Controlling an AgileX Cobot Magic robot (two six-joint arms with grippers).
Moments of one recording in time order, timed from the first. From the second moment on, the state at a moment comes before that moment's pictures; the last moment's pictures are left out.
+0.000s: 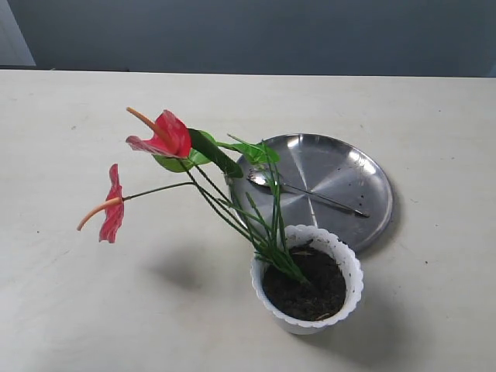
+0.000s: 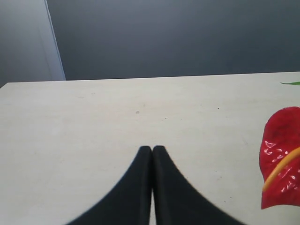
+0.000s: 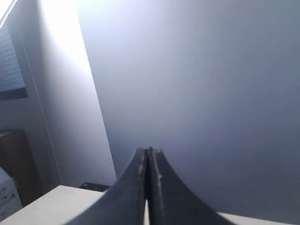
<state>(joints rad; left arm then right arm) -0.03 0.00 0.00 0.00 0.23 0.01 0.62 0.52 -0.53 -0.03 -0.10 0.24</state>
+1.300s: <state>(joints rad) -0.03 0.00 0.00 0.00 0.23 0.01 0.43 0.01 -0.01 -0.06 0.23 0.14</state>
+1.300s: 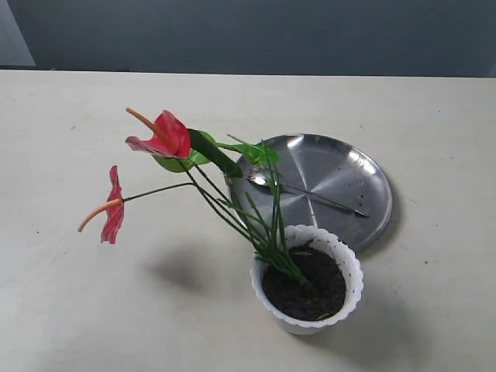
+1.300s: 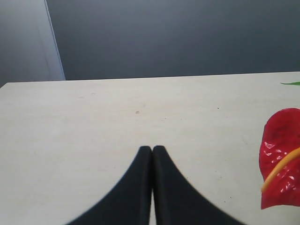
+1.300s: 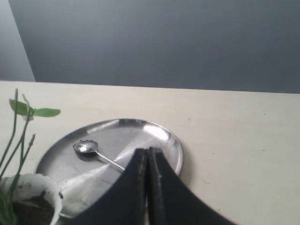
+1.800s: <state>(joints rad) -0.03 0.00 0.00 0.00 0.23 0.01 0.33 0.00 0.00 0.03 0.30 -0.03</state>
